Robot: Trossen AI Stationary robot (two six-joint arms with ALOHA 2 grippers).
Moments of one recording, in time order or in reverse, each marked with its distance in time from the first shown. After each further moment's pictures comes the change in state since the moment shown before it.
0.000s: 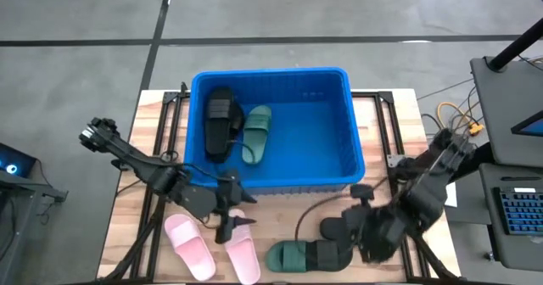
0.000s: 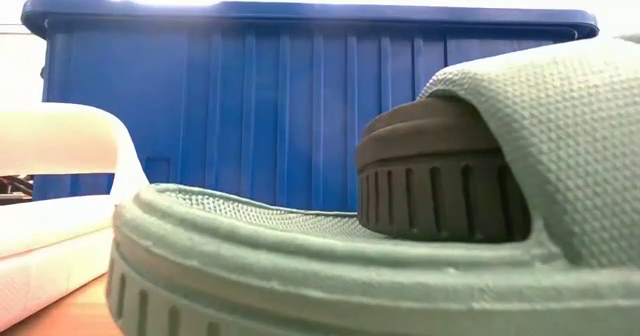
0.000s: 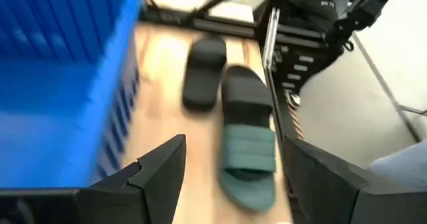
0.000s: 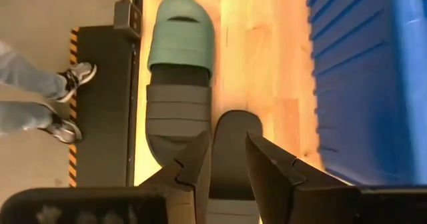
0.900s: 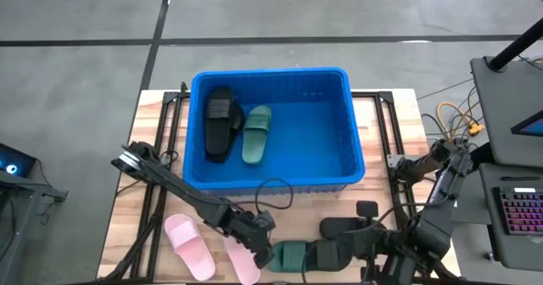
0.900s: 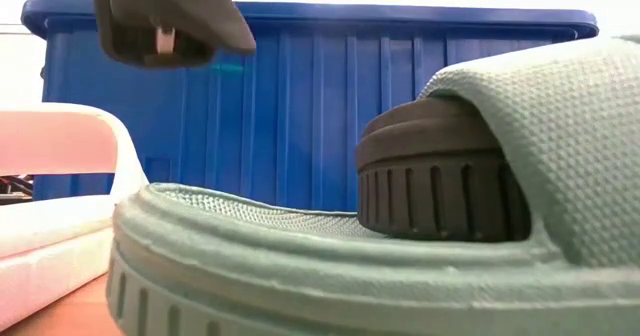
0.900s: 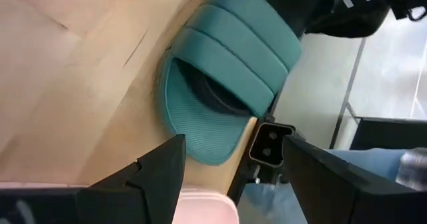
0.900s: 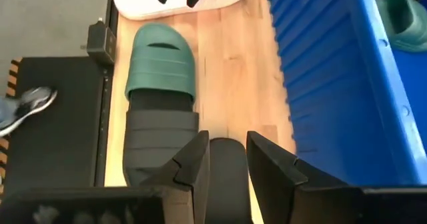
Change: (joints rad) left arm 0.005 0.453 0.001 0.178 0.316 -0.663; right arm 0.171 0.092 -0.012 0.009 0.307 0.130
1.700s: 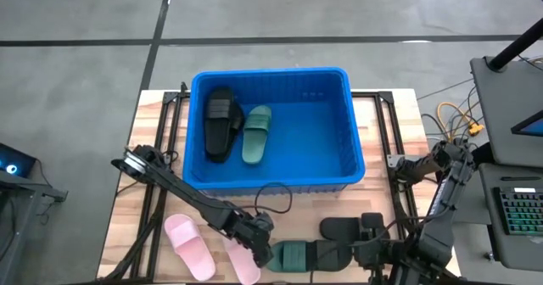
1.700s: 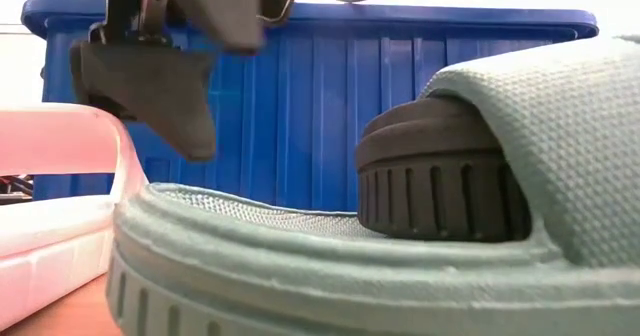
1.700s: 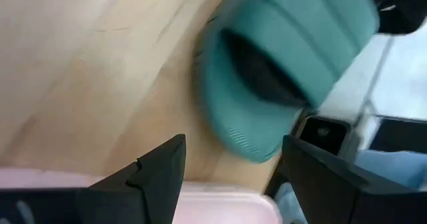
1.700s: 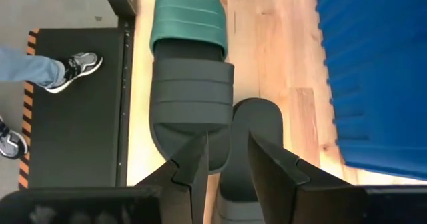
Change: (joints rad) left arm 0.000 0.050 -0.048 0.025 0.016 -0.028; right arm 0.068 0.001 -0.133 0.077 -0.090 0.099
